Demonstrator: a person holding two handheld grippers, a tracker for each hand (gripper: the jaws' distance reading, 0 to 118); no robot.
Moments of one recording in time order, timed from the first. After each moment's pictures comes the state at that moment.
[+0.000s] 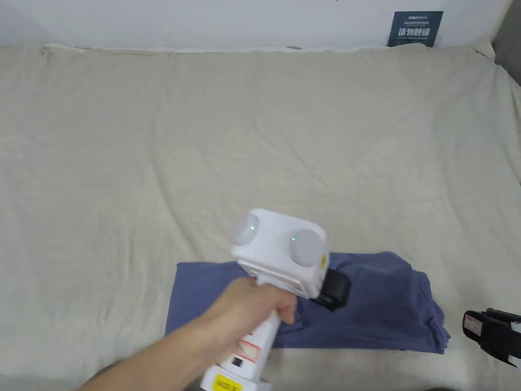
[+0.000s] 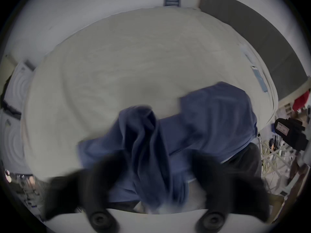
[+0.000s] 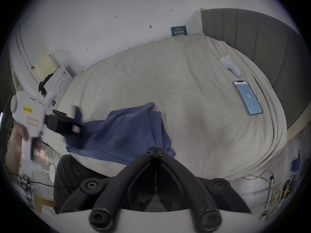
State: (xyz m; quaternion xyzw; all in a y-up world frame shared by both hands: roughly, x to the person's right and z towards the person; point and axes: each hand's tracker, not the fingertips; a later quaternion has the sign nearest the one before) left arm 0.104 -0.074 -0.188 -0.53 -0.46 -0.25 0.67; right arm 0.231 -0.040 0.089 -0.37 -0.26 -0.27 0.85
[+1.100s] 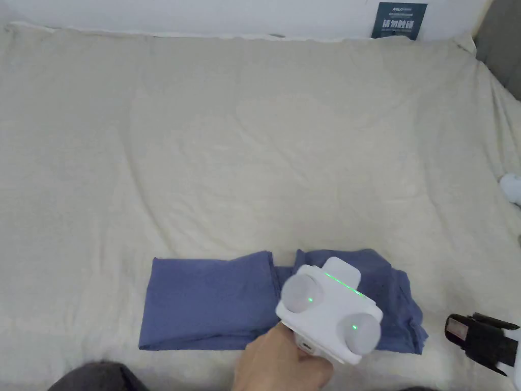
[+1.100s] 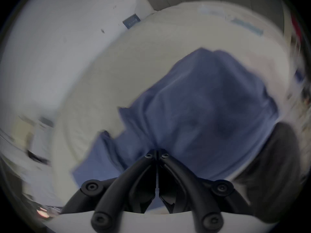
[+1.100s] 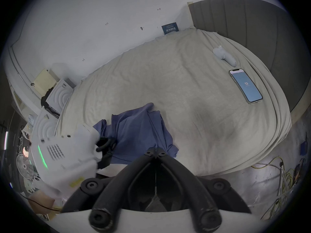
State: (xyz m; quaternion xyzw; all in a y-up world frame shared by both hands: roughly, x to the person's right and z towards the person) left arm 0.107 -0.091 -0.134 -0.45 -0.46 -0.30 0.70; right arm 0.226 -0.028 0.095 -0.36 -0.26 -0.32 0.84
